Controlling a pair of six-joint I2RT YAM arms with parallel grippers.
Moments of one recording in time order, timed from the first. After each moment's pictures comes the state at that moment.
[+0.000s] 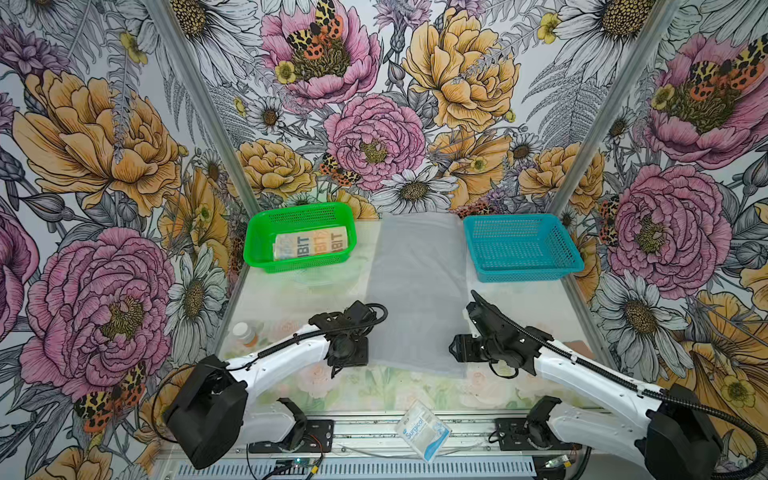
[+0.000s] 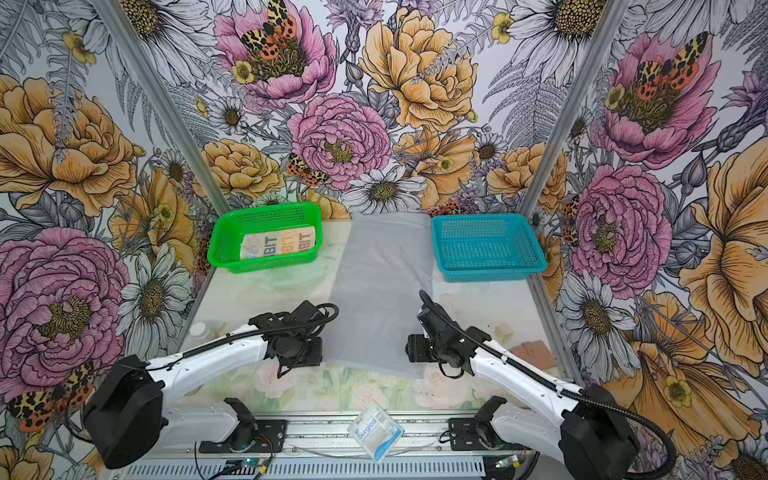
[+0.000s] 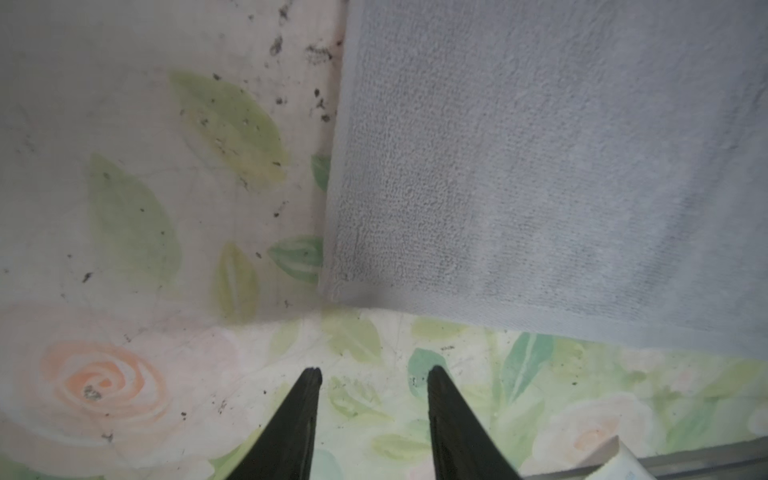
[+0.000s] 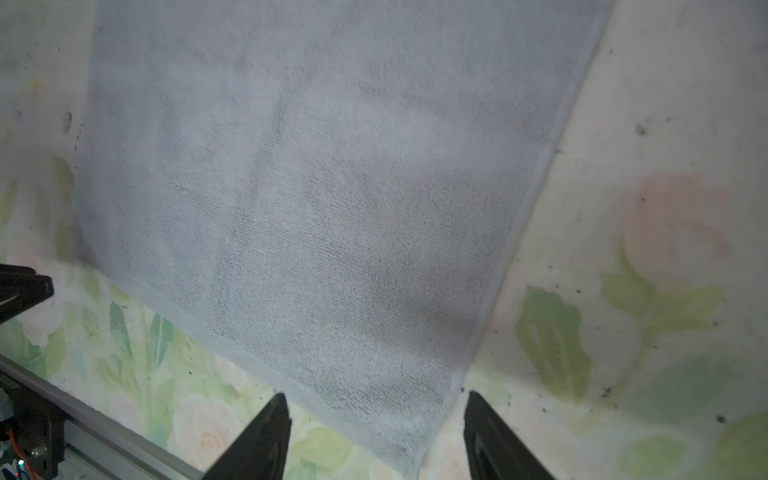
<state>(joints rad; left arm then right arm) -0.70 1.30 0.72 -0.78 -0.02 -0.74 0.66 1.07 0.57 -0.59 -0.10 0.62</state>
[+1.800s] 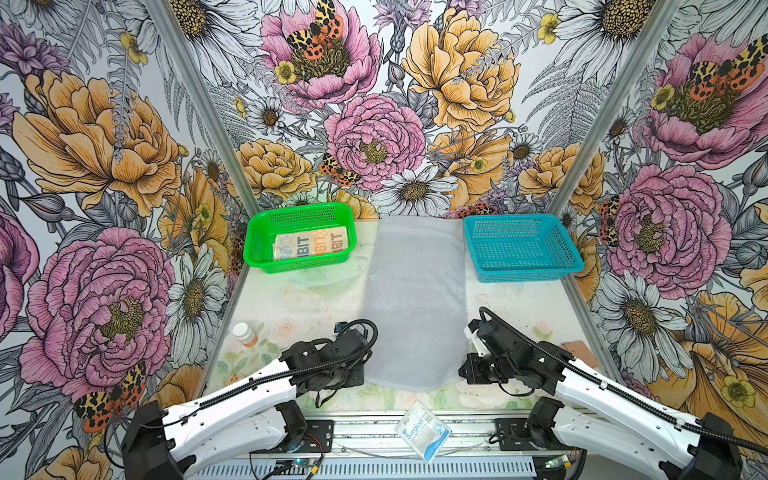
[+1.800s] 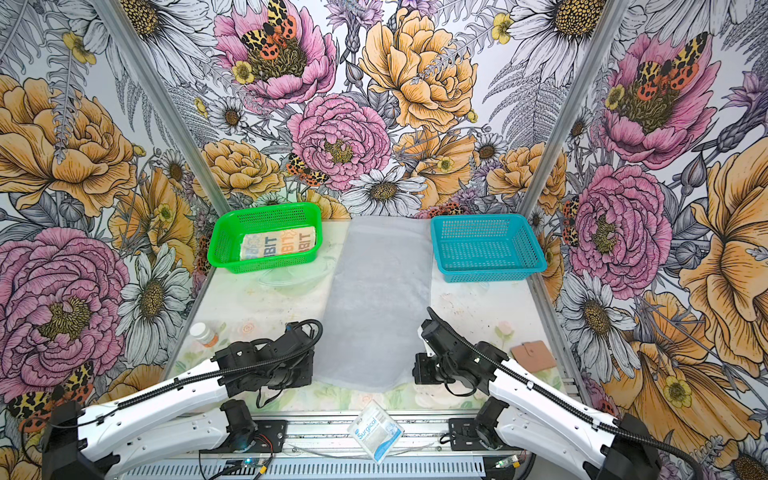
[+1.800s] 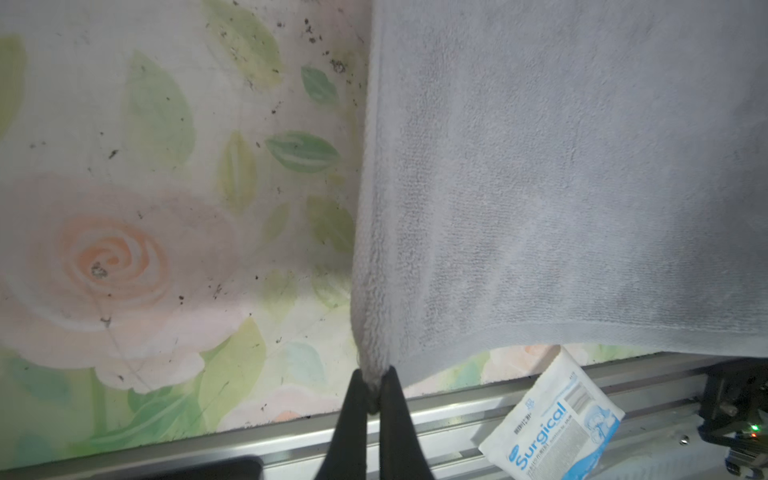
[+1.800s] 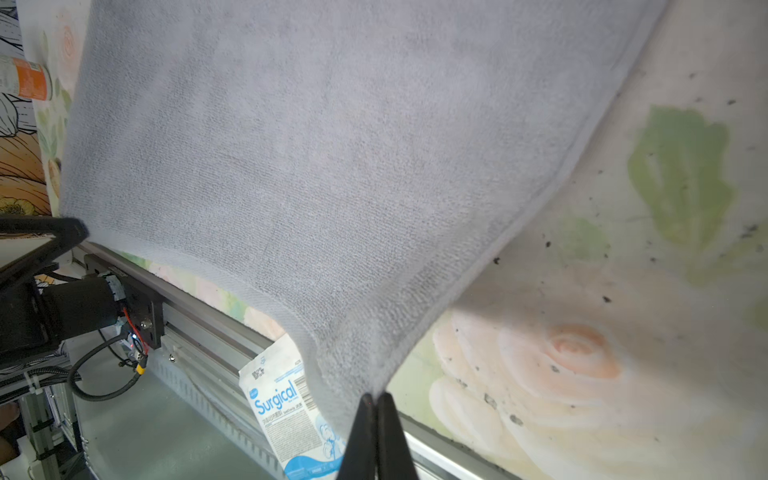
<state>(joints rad) -0.98 0.89 0.66 -0.96 -0.13 -1.02 0.78 0.86 0.59 -0.80 -0.26 0.74</state>
